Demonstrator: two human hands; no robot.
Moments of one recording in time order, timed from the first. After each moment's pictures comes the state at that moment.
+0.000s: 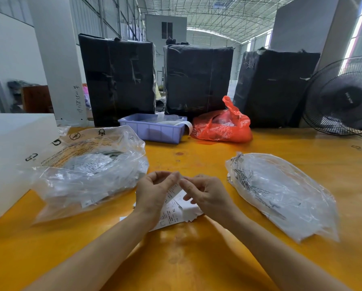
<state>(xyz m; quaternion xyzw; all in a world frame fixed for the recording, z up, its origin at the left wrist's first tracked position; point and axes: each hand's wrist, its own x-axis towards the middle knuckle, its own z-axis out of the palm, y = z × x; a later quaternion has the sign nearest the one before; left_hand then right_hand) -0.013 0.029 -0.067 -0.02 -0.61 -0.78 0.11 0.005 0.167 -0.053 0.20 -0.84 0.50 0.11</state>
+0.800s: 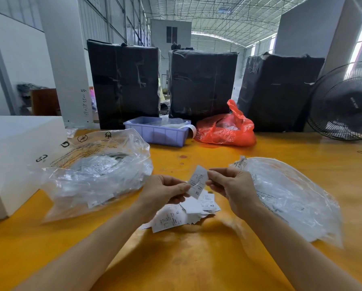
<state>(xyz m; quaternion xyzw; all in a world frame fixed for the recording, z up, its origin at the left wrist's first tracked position) -0.015 0.017 -0.050 -0.09 -0.72 -0.69 -0.03 -0.011 0.195 -0.038 0.01 -0.64 0.76 0.10</state>
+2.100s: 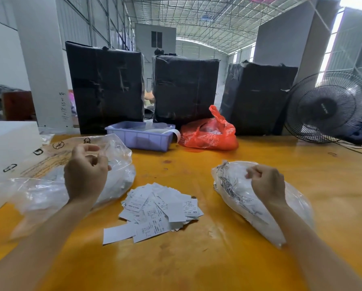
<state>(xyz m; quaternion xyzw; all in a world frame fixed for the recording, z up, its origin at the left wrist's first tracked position) -0.040 -0.050 -0.027 0.02 -0.76 -0.44 0.48 -0.038 0.308 -0.046 -0.10 -0.87 0.32 0.37</state>
